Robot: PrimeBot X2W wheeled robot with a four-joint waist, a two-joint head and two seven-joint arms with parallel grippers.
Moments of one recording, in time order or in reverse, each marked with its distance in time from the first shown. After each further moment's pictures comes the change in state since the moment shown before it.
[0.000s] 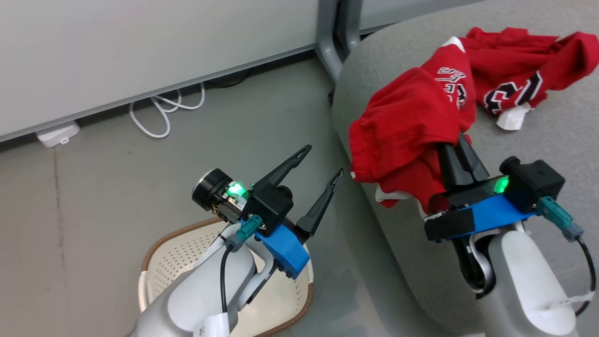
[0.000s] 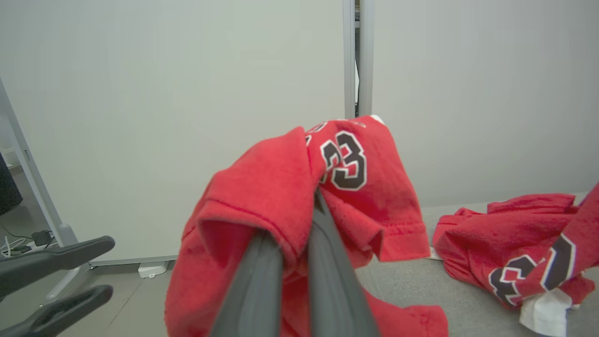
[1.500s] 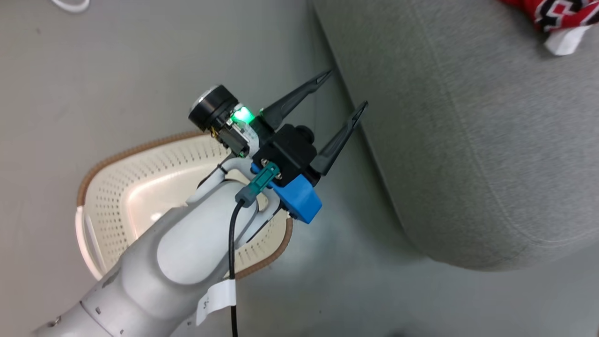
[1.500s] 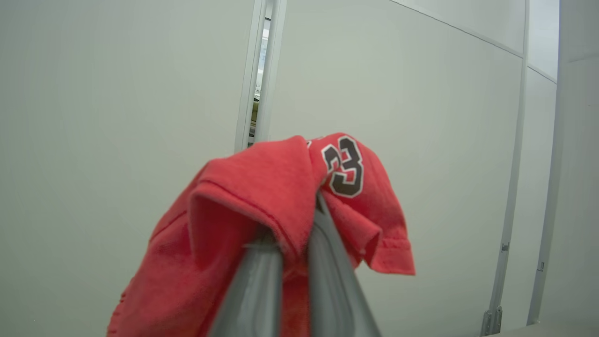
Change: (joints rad) left arm -0.223 0.043 -0.046 -0.099 0.081 0.000 0.059; right arm -0.518 -0.154 -0.350 -0.135 -0.027 0.000 0.000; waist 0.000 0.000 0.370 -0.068
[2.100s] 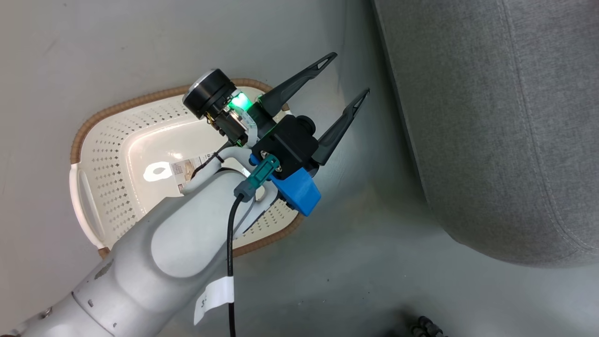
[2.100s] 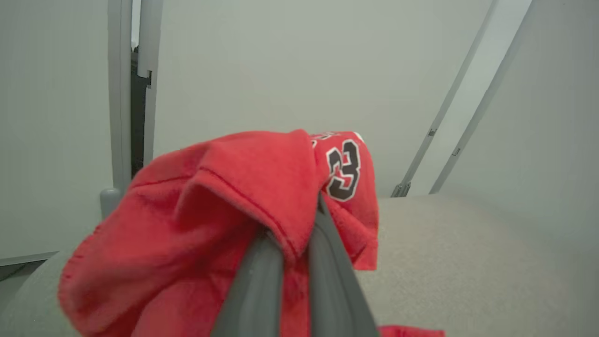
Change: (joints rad) left arm -0.046 0.017 -0.013 -0.021 0.016 0.007 0.007; right arm -0.146 -0.249 -0.121 0.479 -0.059 0.000 0.000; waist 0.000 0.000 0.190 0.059
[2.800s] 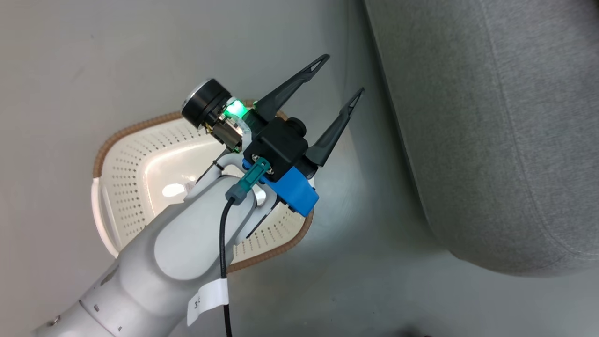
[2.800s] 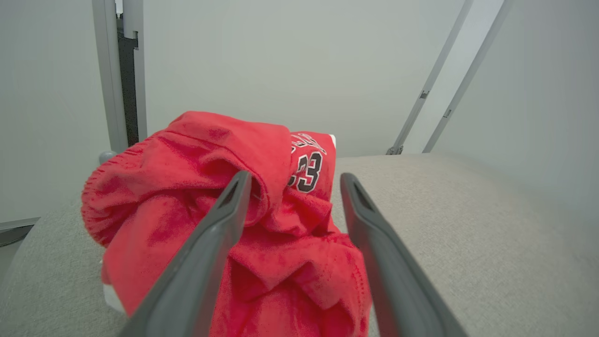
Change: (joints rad) left arm 0.020 -0.019 0.014 0.028 -0.040 0.030 -0.050; right arm 0.188 0.002 -0.014 0.030 0.032 0.000 0.000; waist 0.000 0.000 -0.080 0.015
